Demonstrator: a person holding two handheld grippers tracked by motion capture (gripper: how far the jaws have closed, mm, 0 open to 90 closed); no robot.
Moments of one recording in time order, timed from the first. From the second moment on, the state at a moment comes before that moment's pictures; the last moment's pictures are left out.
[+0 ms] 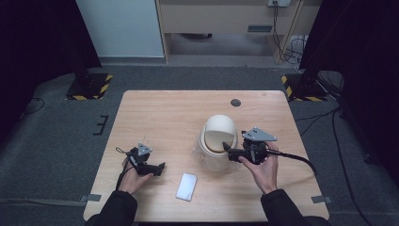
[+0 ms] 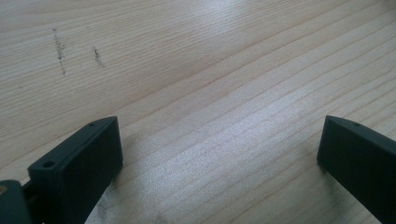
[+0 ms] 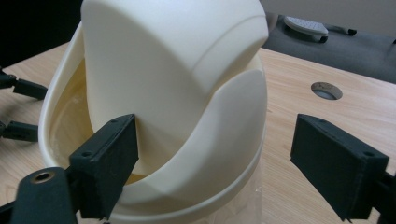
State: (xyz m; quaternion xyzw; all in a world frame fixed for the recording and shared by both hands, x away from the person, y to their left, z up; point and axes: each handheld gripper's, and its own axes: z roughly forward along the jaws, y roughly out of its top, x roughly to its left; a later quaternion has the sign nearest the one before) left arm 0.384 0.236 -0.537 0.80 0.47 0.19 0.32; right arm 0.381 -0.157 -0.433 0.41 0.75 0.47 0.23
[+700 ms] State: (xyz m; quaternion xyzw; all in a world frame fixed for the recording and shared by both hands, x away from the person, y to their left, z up) left arm 0.384 0.236 -0.537 0.80 0.47 0.19 0.32; right arm 0.388 -0.161 -0.434 0.42 0.74 0.49 0.21
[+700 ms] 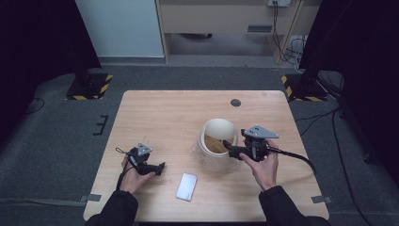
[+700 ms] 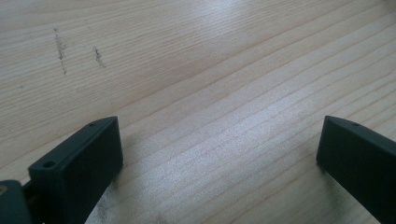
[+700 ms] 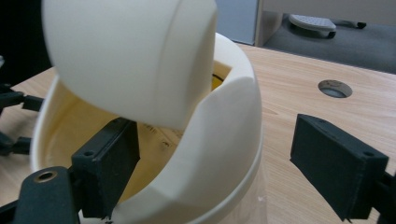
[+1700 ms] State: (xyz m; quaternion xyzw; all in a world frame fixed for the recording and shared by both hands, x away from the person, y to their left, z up) left arm 0.373 0.225 -0.512 0.79 0.46 0.14 0.38; right arm 0.375 -0.269 -0.489 0.47 0.76 0.39 0.20
